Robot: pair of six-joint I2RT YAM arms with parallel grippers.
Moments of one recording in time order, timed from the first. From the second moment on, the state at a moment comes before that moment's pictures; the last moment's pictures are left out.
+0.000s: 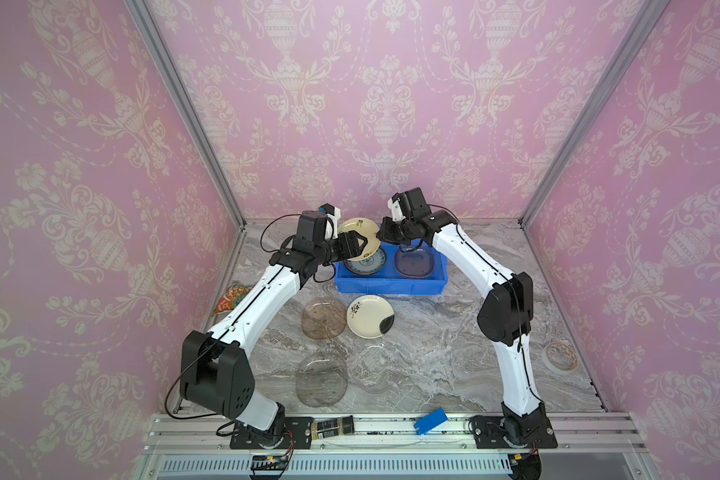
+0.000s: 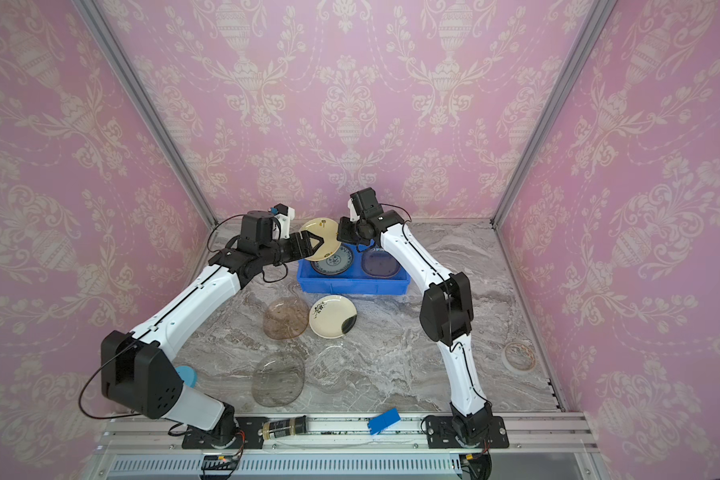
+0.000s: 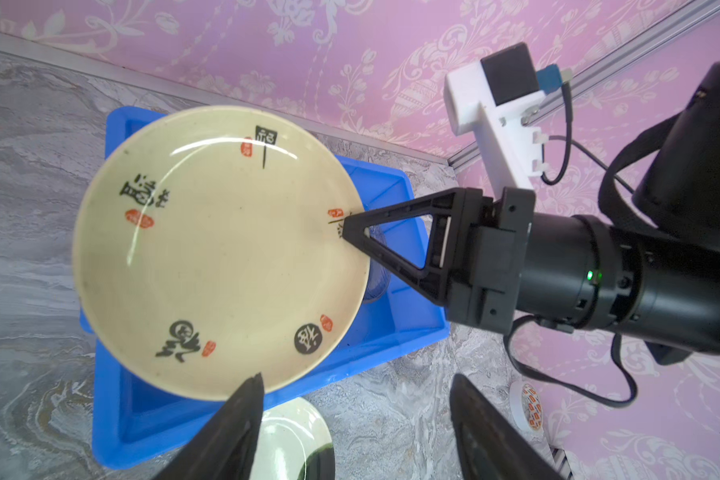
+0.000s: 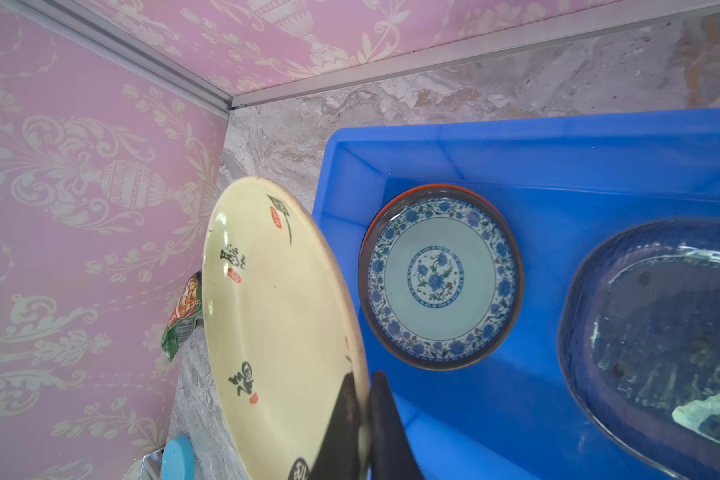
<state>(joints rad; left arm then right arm) -0.33 1.54 1.33 -0.33 0.35 -0.57 0.46 2.21 2.18 -0.73 -0.25 0.57</state>
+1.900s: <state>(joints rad) -0.33 1.58 1.18 -0.21 0.35 -0.58 0.44 2.44 2.16 -0.64 -0.23 0.69</state>
